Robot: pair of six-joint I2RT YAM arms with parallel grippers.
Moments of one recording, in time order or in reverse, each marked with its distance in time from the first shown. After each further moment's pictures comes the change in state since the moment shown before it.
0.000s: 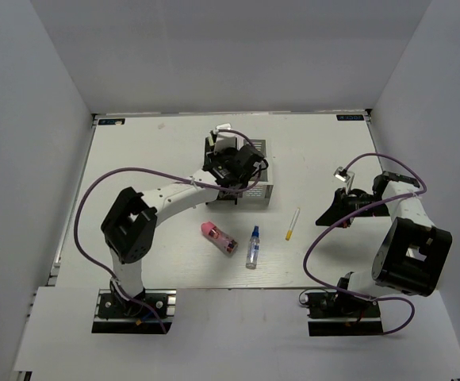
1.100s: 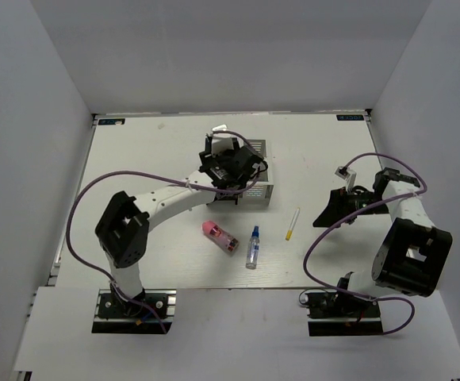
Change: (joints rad) left arm -0.013 -0.030 0.000 -0.076 0.099 -0.152; right arm 0.002 0.000 0.006 0.072 0.069 0.172
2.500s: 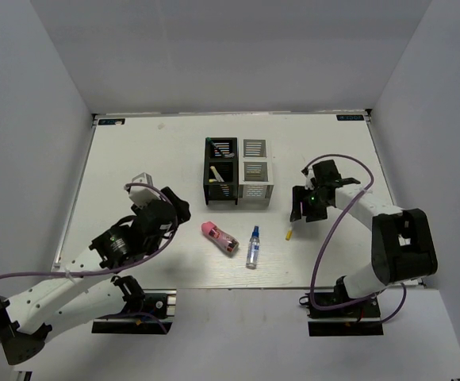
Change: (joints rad) left arm -0.021 -1.057 -0.695 -0.131 0.275 -0.125; right arm 0.527 0.057 -0.110 0.665 0.752 1.006
